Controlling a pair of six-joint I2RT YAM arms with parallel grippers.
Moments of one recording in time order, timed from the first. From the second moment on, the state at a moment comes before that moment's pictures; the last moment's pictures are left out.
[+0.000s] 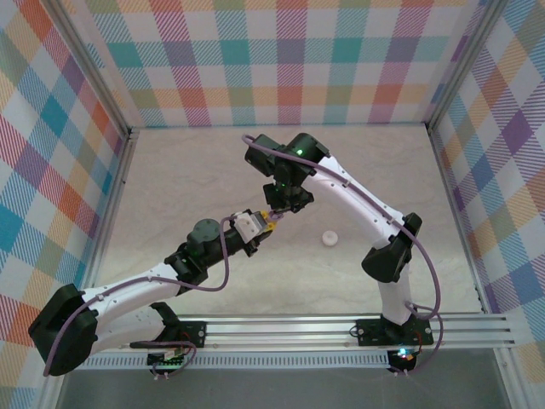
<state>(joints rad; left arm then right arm) -0.80 1.06 0.45 0.49 0.13 0.28 0.93 1.97 2.28 -1.69 0.15 0.62</state>
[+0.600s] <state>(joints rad) -0.80 1.06 0.45 0.47 0.11 0.28 0.93 1.97 2.24 -1.69 0.14 0.62</state>
